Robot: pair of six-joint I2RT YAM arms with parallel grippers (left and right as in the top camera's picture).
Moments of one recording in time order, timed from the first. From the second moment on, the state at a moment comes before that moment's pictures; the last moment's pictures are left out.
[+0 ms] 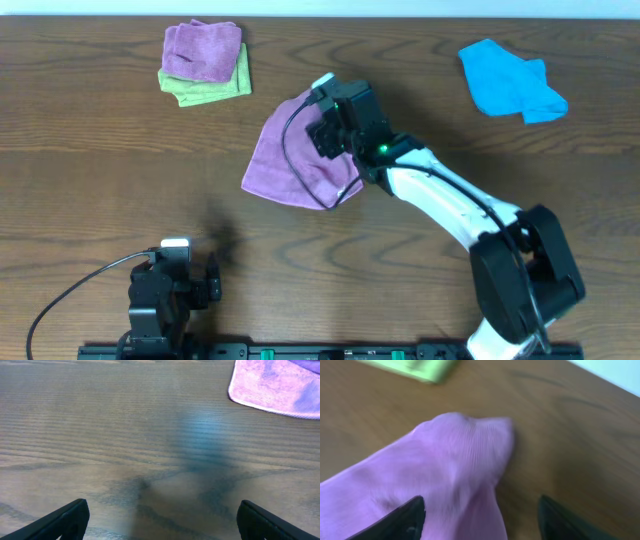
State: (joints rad) left arm -0.02 0.01 0.20 -0.86 -0.06 0.01; right arm 0.55 1.84 1.23 -0.10 0.06 -0.05
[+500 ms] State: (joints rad) left arm -0.02 0.01 0.20 -0.86 -0.06 0.01; right arm 0.47 1.63 1.22 -0.68 -0.01 0.33
